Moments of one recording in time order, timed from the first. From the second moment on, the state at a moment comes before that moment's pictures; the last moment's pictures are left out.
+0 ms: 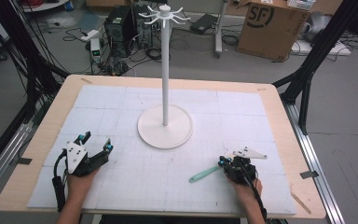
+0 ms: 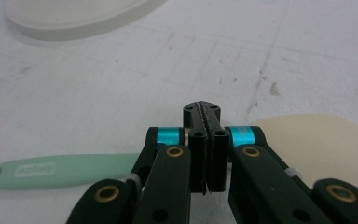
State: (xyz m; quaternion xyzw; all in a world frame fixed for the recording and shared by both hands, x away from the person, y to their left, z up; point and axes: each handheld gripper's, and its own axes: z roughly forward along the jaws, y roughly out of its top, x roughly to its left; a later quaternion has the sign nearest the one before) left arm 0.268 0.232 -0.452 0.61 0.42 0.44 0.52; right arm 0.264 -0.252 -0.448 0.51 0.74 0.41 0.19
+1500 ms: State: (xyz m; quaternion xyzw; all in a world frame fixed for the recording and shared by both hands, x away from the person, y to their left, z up) left arm 0.268 0.232 -0.452 0.61 0.41 0.44 0.52; right arm 0.252 -0.183 -0.450 0.41 0.81 0.40 0.14
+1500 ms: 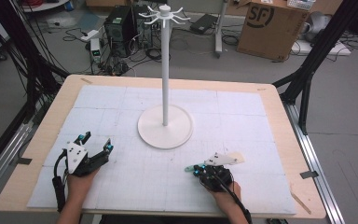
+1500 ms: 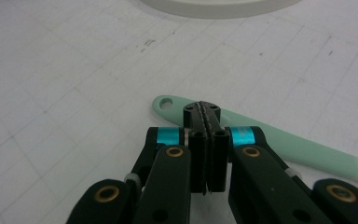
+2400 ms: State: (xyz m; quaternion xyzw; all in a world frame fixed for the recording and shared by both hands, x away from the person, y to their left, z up) left arm 0.268 0.232 -0.452 0.61 0.41 0.44 0.52; right arm 0.288 -0.168 -0.451 0.44 0.79 0.40 0.15
